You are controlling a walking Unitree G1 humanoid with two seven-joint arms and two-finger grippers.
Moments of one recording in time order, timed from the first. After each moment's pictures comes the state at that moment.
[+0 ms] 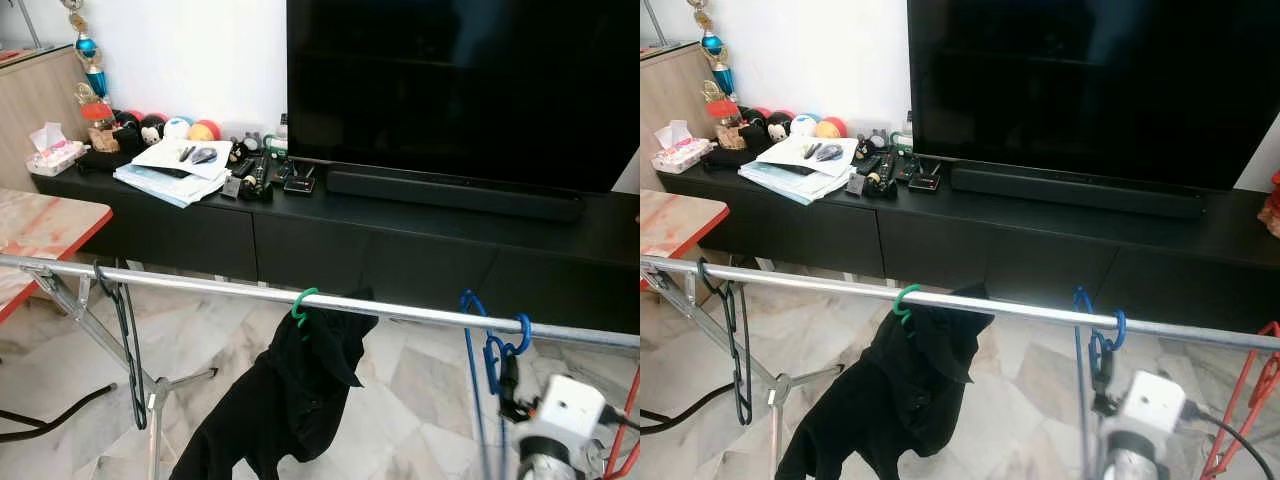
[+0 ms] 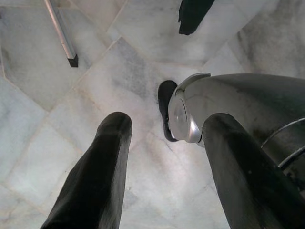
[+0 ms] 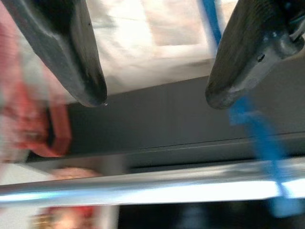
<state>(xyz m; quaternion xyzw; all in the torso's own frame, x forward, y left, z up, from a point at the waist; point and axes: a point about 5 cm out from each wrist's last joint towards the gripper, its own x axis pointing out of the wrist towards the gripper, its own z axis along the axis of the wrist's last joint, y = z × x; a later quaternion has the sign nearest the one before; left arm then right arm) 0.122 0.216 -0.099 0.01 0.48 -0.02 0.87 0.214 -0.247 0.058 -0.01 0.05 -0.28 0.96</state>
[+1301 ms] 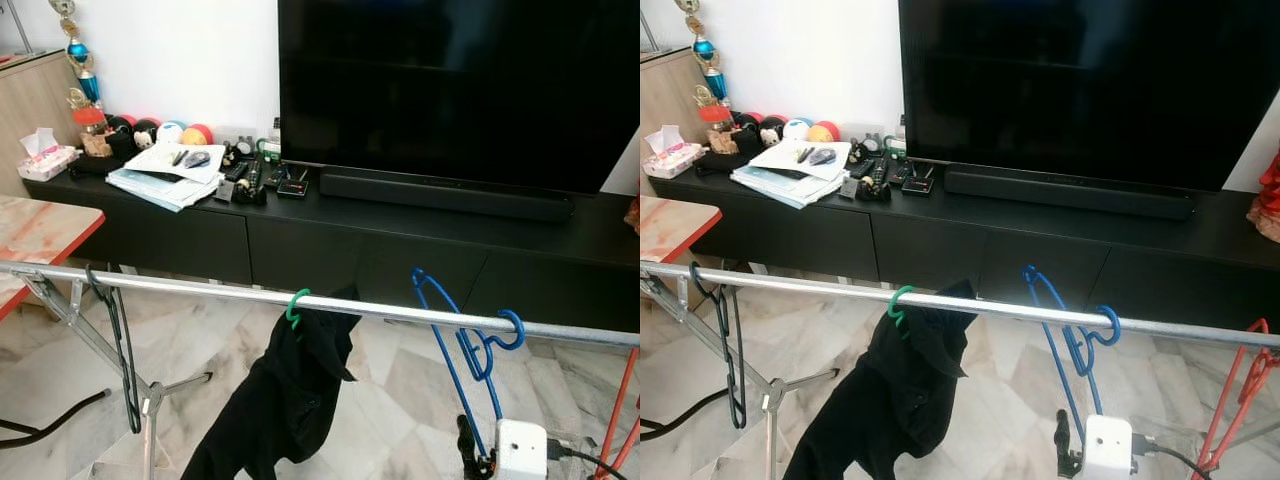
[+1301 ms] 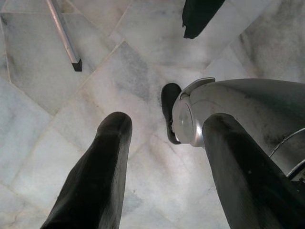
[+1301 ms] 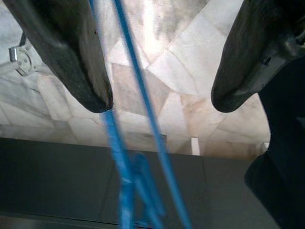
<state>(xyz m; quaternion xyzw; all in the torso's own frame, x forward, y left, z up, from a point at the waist) 0.121 0.225 -0.098 0.02 0.48 -0.01 0.87 0.194 -0.203 0.012 -0.04 0.20 -0.07 0.98</state>
